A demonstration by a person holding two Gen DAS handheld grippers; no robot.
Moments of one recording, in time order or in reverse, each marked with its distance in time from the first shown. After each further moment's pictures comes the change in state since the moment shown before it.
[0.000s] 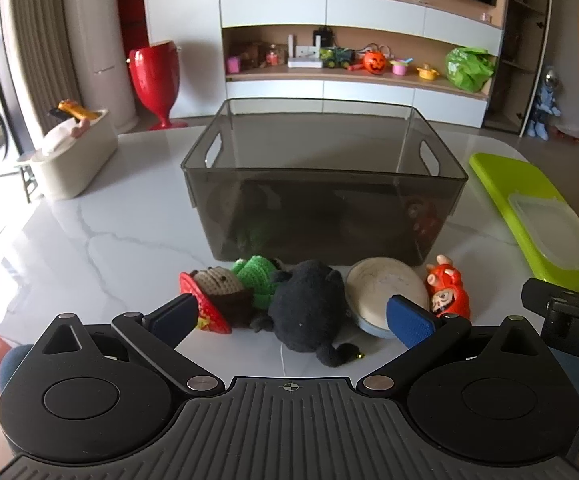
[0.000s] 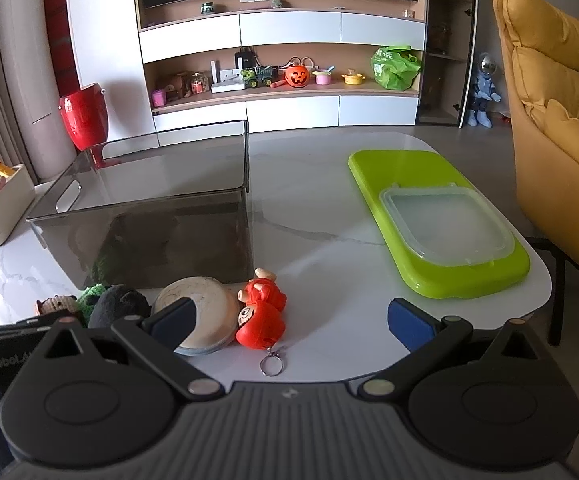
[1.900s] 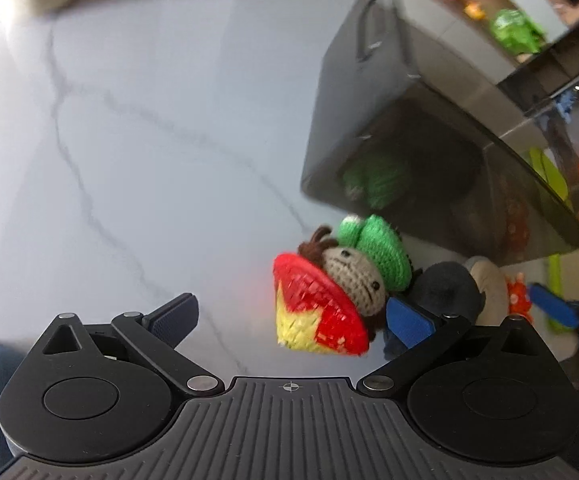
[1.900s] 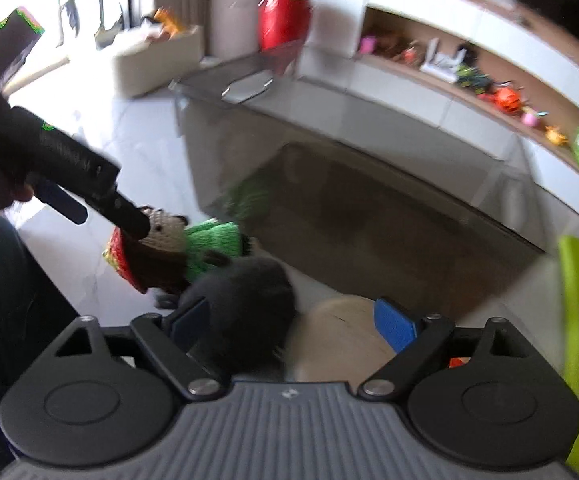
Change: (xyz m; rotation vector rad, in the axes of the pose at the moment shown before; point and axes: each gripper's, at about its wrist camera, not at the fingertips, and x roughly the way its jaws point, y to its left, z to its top) left arm 0.166 0.167 0.031 -0.333 0.560 -0.268; right arm 0.120 0.152 0.007 -0.589 0.156 0.376
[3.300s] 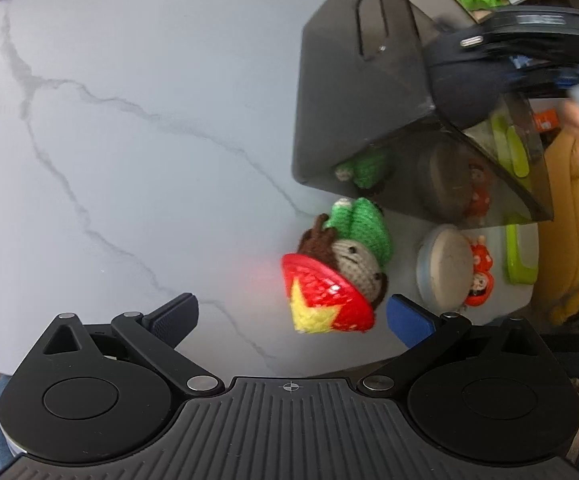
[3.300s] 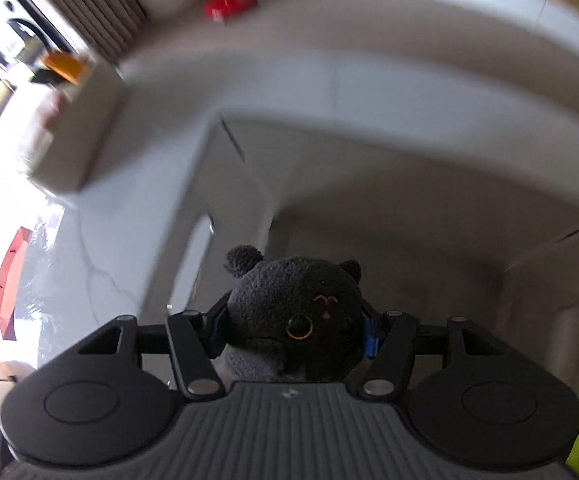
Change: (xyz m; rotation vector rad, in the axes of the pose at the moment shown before) left arm -0.020 0.029 0.024 0.099 0.117 -0.145; right arm 0.081 -0.045 0.204 0.388 0.429 0.139
